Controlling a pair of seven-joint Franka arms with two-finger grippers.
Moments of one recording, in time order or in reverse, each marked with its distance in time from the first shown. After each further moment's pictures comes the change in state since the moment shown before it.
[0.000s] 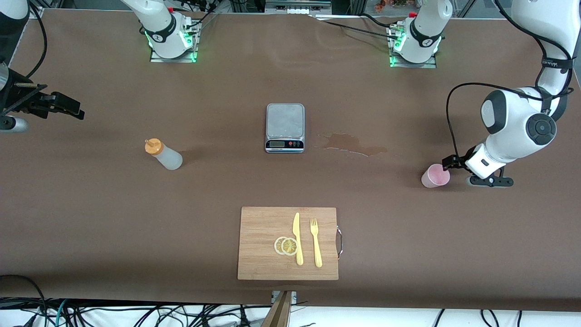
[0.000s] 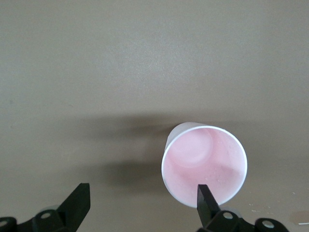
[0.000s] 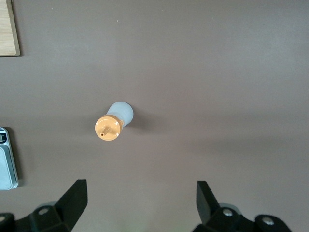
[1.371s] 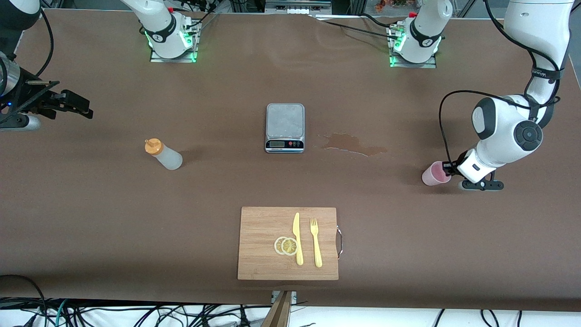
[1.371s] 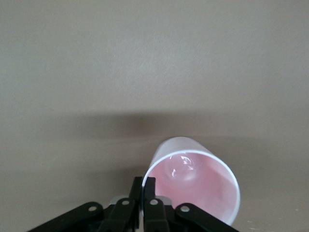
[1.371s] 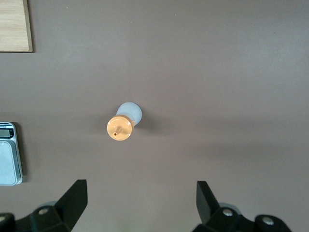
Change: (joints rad) left arm -0.015 0.047 -0.006 0.014 -0.025 0.043 -0.023; right arm 0.002 -0.003 0.036 0.007 0.000 0.000 0.000
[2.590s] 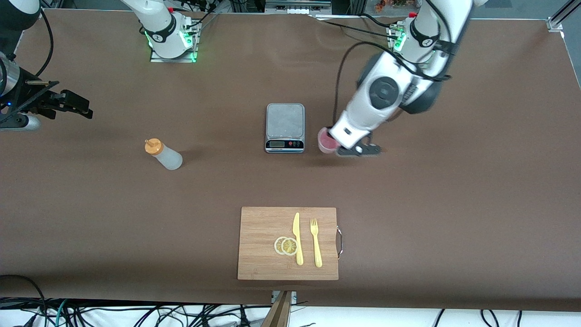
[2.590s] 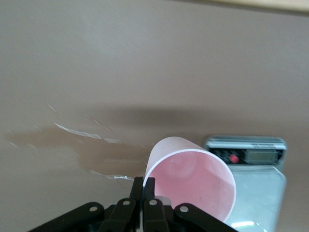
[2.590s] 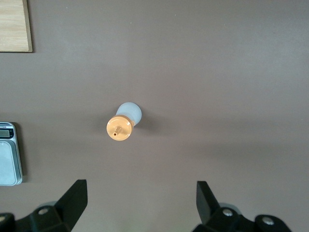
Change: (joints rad) left arm -0.669 -0.055 -0.022 0.182 -0.163 -0.266 -0.703; right arm -0.001 0.000 -0.001 0.000 0.000 0.000 0.000
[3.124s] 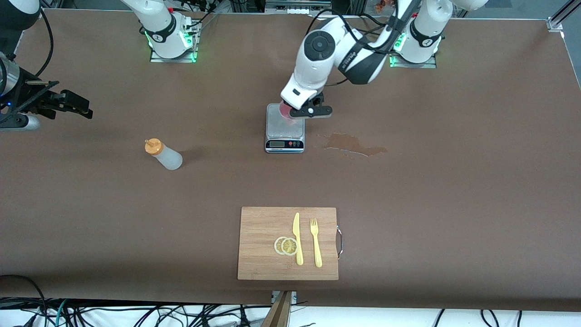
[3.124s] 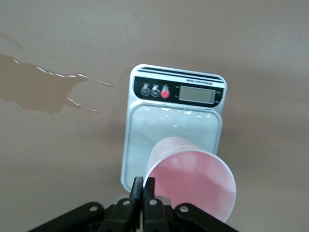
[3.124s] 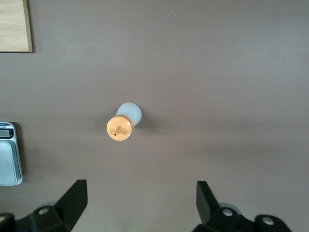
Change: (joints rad) left arm -0.246 0.008 0.002 -0.002 0.000 0.091 -0.295; right arm 0.000 0.000 0.000 0.000 0.000 0.000 0.000
